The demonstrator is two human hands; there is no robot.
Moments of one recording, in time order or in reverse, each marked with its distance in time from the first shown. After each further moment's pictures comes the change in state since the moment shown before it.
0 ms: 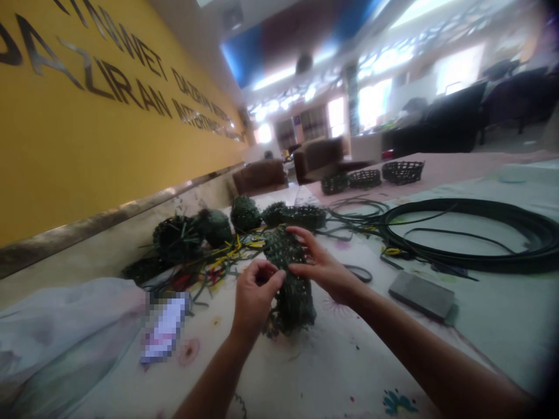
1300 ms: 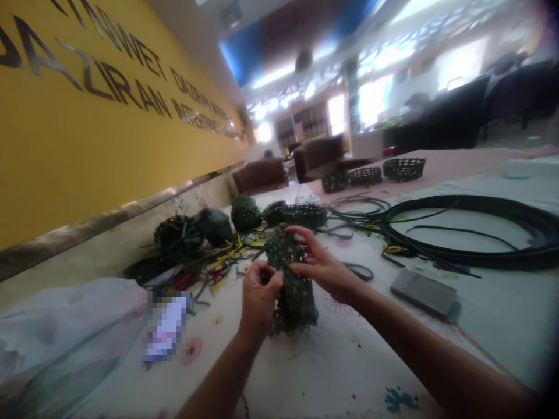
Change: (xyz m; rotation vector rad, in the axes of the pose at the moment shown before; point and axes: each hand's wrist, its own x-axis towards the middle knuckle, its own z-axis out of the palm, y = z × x) left_hand 0.000 -0.019 0.012 -0.199 0.055 -0.050; right_hand -0.002 -0.007 0.005 -0.014 0.006 0.005
